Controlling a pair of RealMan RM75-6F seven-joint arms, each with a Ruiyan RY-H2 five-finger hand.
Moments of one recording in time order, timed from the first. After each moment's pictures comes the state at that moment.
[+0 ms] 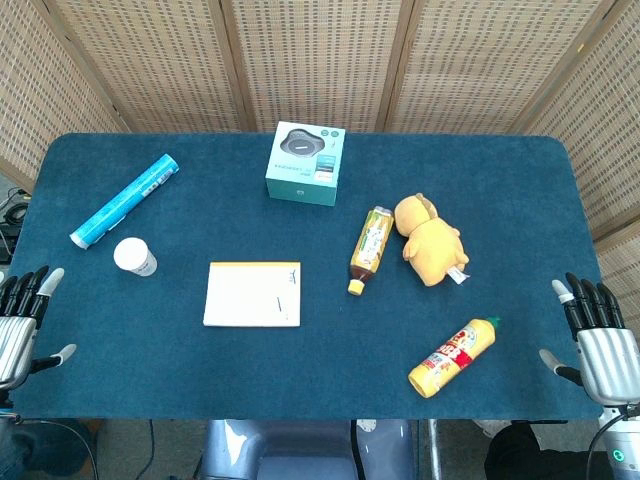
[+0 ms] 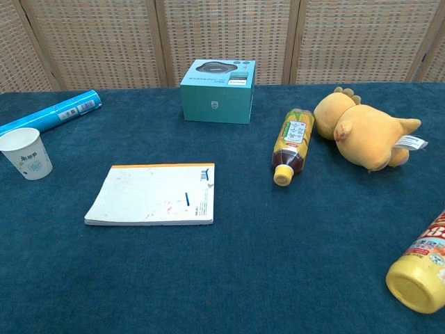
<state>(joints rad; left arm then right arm) -0.10 -1.15 -0.04 -1.57 1.51 1.49 0.09 0.07 -1.13 0.08 -1.56 -1.58 1.57 -0.07</state>
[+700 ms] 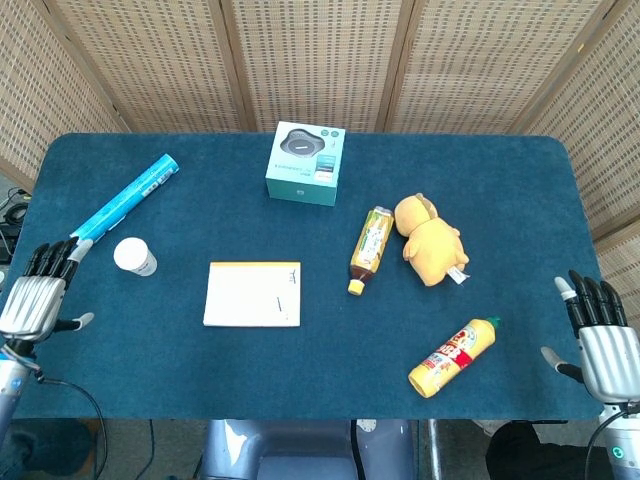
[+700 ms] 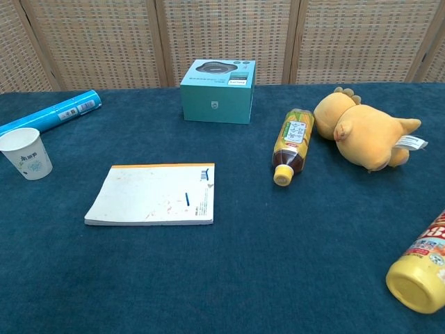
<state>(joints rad) -0.31 -1.19 -0.13 -1.40 1.42 1.18 0.04 0.08 -1.13 0.09 -1.58 -1.55 1.55 -0.10</state>
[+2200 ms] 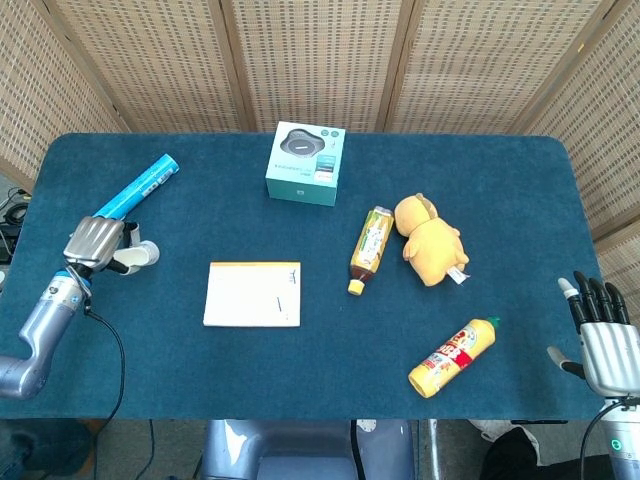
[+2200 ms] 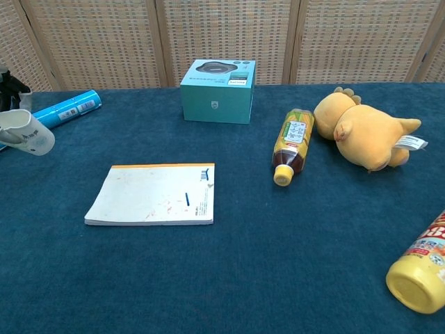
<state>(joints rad) -0.63 -1.30 -0.18 -1.16 1.32 0.83 -0.05 0.09 -1.13 0.09 -1.57 -1.48 1.50 -0.15</state>
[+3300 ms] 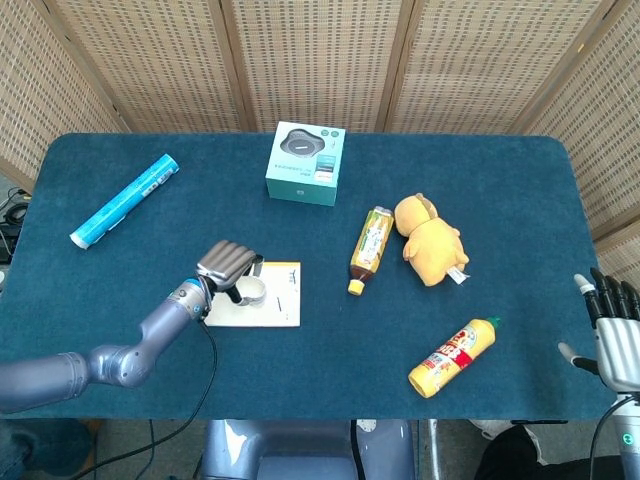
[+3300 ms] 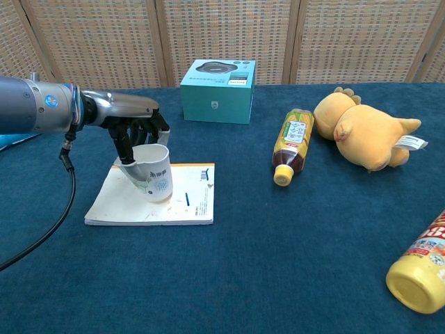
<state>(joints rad) -1.03 -1.41 -0.15 -1.51 0.70 0.65 0.52 0.09 -1.11 0.12 -1.56 -1.42 1.47 -0.09</state>
